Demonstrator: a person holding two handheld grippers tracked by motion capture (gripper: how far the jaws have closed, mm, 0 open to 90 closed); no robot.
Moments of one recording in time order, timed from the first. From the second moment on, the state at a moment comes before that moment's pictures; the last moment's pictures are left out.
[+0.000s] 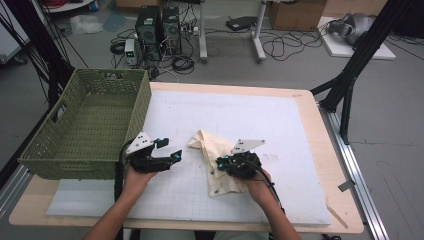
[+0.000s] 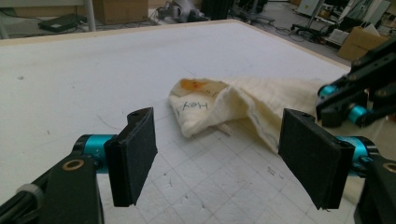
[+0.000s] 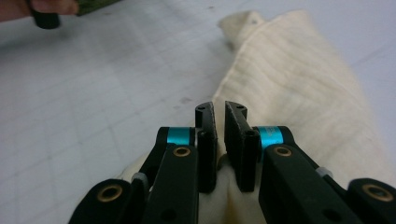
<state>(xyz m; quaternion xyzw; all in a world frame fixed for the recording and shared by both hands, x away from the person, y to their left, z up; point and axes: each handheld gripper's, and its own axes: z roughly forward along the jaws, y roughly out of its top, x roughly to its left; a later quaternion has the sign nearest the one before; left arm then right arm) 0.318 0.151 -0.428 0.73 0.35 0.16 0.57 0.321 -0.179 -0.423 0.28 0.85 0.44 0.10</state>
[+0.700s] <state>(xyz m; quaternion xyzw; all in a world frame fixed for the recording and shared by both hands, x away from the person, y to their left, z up) 0.318 0.146 -0.430 0.73 0.35 0.16 0.56 0.361 -0.243 -0.404 0.38 0.81 0.41 0.18</state>
